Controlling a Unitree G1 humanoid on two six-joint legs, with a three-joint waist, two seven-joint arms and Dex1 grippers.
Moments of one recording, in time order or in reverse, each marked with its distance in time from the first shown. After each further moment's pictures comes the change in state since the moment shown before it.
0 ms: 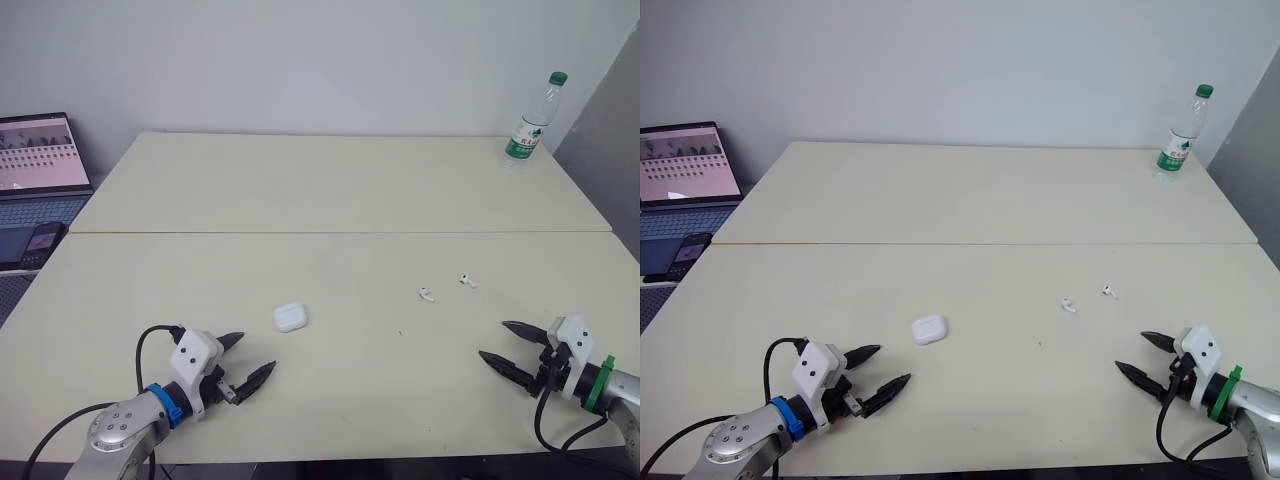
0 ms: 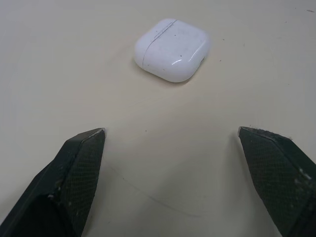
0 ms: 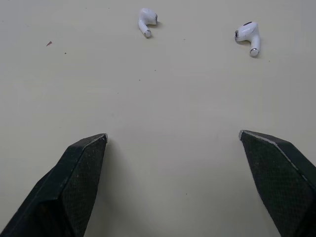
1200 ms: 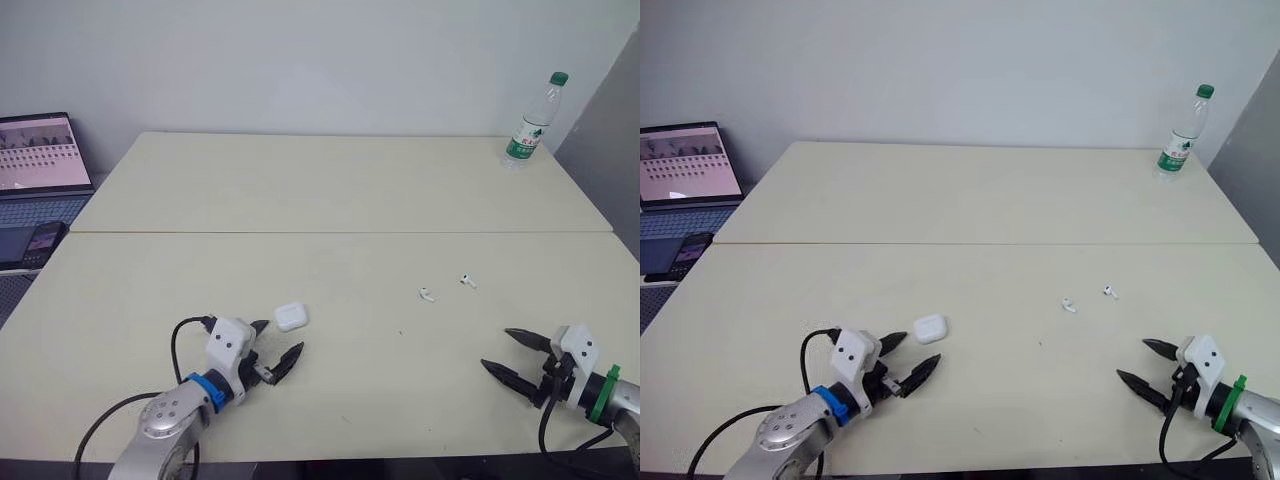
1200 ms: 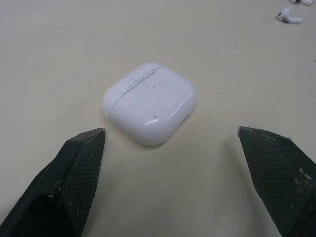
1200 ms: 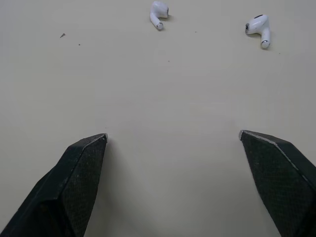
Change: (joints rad) left arm -0.117 -0.160 -0.146 -0.062 0.036 0.115 0.193; right arm 0.077 0.005 -0.019 -0.070 0.002 0.000 -0.005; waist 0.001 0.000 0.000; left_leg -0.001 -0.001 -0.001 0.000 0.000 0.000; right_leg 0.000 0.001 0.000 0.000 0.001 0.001
